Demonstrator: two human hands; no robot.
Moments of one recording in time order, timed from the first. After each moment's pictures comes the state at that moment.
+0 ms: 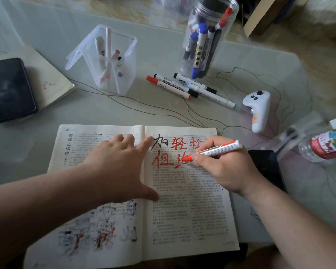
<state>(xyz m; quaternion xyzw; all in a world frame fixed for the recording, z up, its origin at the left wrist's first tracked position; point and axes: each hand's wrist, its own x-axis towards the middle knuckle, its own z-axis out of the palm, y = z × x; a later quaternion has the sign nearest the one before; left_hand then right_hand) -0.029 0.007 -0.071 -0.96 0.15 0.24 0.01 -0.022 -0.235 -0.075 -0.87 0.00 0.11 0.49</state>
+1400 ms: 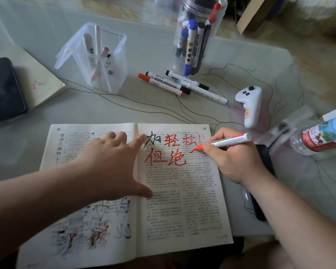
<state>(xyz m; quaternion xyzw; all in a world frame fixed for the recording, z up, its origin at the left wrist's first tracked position) -0.029 0.005 -0.069 -0.96 0.15 0.24 0.02 -0.017 -0.265 -0.086 -0.89 0.01 0.02 0.45</state>
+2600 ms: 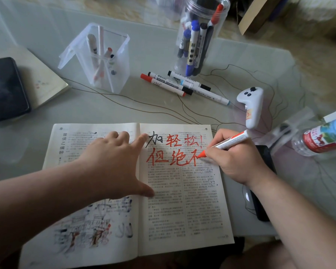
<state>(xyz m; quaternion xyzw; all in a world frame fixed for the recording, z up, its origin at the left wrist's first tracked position) -0.029 0.006 -0.070 -0.96 0.15 0.23 0.01 -0.015 -0.263 -0.081 -0.88 0.03 0.08 0.47</state>
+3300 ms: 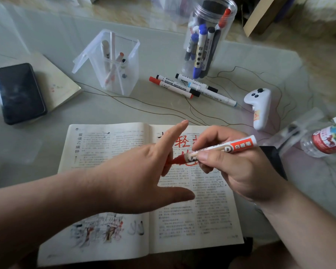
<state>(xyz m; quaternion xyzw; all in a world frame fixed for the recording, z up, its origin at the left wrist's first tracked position) -0.052 -0.005 -0.033 -0.90 0.25 0.20 -0.30 -0.042 -0.223 -0.037 -0.70 -0.10 0.18 0.68</state>
